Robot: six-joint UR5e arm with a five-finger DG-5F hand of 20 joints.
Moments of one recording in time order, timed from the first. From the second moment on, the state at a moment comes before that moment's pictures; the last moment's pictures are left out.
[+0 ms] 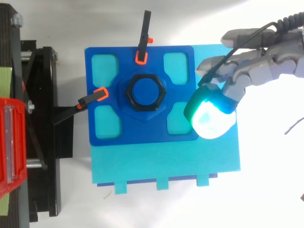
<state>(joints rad) 0.06 -1.86 -1.44 -3.14 -1.56 -0.60</state>
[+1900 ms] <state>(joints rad) 0.06 -1.86 -1.44 -3.14 -1.55 -0.60</state>
